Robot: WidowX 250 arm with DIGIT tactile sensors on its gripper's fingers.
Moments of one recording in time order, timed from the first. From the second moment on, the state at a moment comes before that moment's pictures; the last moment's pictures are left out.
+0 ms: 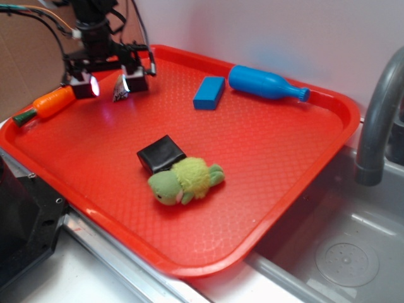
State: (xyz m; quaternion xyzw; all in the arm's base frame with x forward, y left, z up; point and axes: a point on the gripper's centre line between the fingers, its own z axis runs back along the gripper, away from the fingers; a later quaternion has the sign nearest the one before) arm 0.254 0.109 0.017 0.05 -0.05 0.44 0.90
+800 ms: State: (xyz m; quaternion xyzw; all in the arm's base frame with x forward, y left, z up) arm 0.254 0.094 0.016 0.06 -0.04 0.40 0.91
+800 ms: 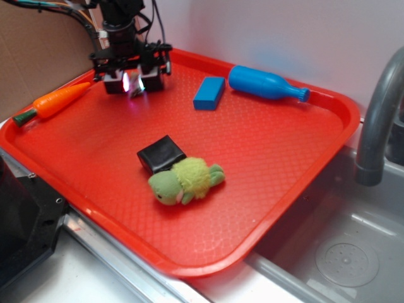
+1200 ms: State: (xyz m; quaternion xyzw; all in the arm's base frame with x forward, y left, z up) arm 0.208 0.081 0.115 0.02 -0.11 0.31 0.94
